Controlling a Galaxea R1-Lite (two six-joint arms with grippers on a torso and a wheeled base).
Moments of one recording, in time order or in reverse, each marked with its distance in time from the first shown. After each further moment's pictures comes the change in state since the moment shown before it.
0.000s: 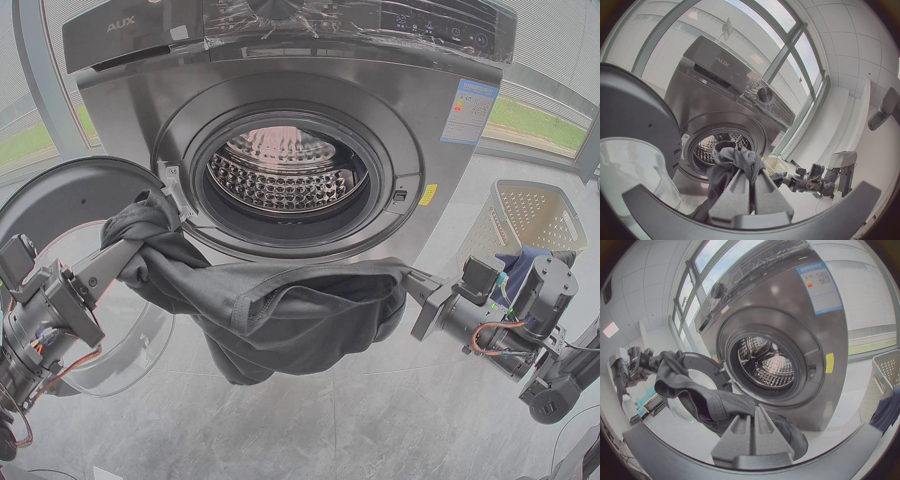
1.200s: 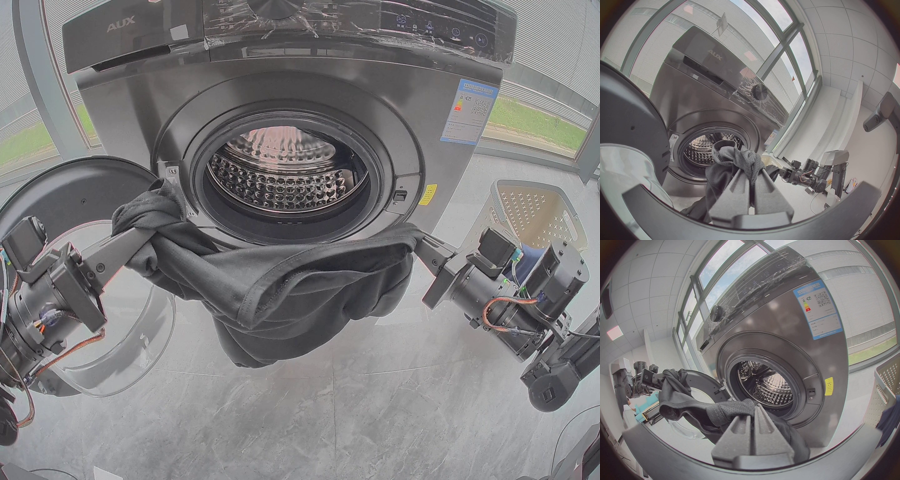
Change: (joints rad) left arm 0.091 0.058 -0.057 -0.010 -0.200 -0.032; right arm -0.058 0.009 -0.049 -0.120 0.062 0.028
